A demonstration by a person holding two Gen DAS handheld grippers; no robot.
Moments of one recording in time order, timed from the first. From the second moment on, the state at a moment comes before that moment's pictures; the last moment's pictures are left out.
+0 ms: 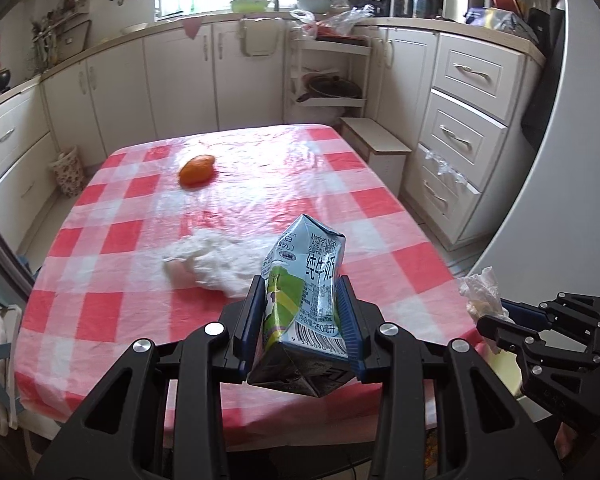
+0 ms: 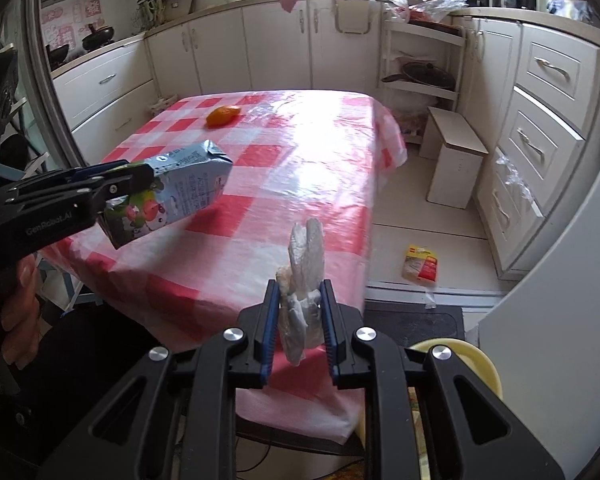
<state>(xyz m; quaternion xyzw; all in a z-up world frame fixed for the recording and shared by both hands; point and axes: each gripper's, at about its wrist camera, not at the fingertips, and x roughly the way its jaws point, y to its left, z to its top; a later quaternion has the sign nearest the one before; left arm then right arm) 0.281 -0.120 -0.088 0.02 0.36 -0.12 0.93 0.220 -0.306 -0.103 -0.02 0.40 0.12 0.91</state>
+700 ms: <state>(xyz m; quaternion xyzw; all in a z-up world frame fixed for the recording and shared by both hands) 0.276 -0.299 -0.109 0.04 0.40 -0.28 0.87 0.198 -0.425 -0.149 0.04 0.47 -0.06 0.88</state>
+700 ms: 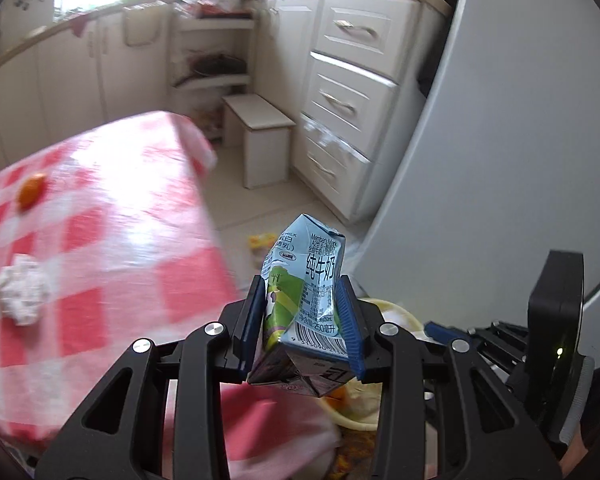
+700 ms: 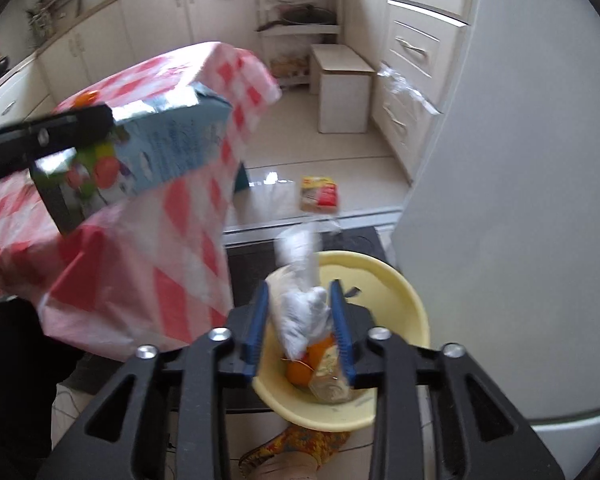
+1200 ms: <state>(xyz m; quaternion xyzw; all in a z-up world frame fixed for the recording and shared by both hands) 0.268 -0.316 -0.119 0.05 0.42 -0.31 0.85 0.189 -0.448 -0.131 0.09 0.44 -0.09 0.89</state>
